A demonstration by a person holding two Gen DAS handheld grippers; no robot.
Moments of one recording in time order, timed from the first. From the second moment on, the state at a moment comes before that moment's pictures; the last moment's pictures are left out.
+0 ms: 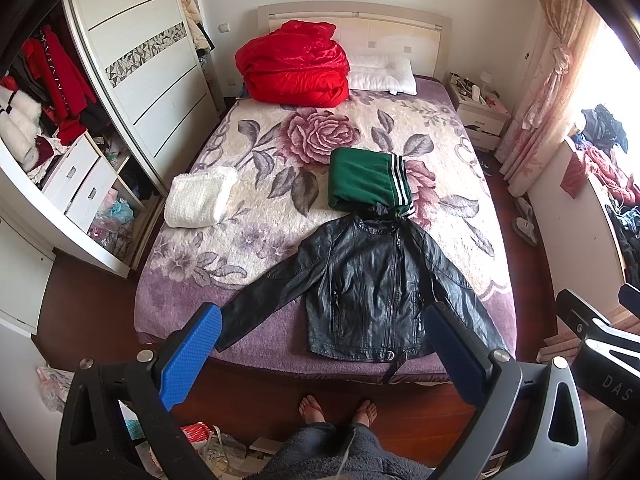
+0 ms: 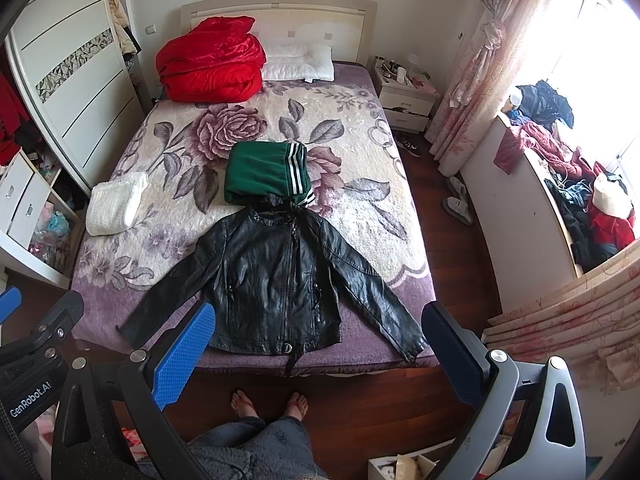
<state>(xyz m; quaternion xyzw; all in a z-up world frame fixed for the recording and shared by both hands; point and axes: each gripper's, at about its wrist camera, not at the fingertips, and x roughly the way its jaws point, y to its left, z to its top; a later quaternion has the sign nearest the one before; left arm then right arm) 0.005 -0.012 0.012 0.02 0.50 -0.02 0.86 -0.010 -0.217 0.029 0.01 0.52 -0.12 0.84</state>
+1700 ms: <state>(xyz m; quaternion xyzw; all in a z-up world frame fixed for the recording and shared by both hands) 0.159 -0.088 -0.321 0.14 0.58 0.05 0.80 -0.003 -0.486 -0.398 0.43 0.58 -0.28 0.63</state>
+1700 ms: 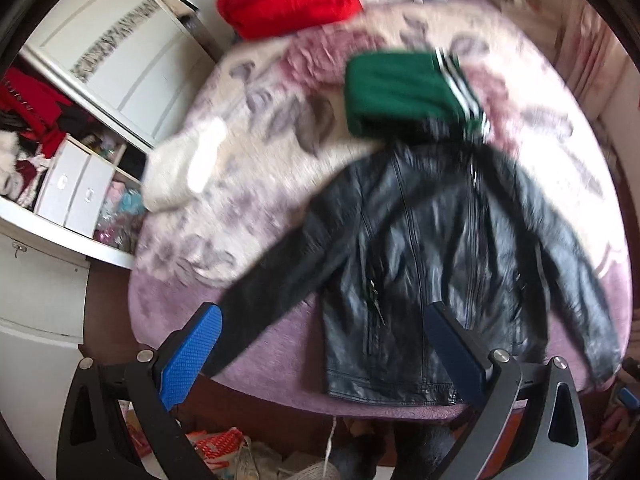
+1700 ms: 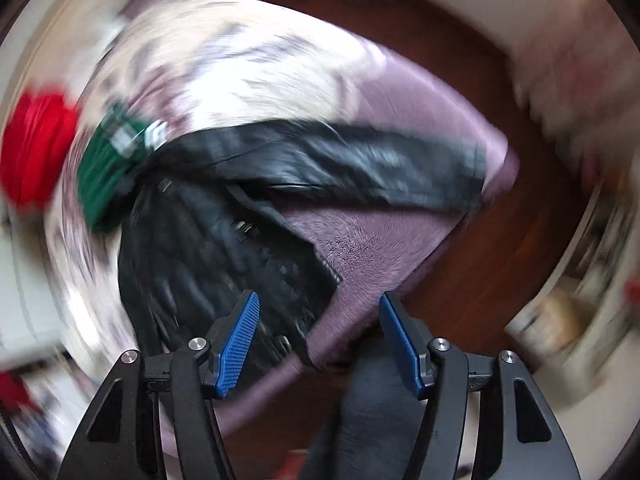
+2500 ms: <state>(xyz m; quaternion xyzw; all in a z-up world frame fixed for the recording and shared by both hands) 0.216 -0.147 -0.559 0.20 0.63 0.04 0.75 -0.095 -0.631 -0.649 0.65 0.30 -0.41 0.57</state>
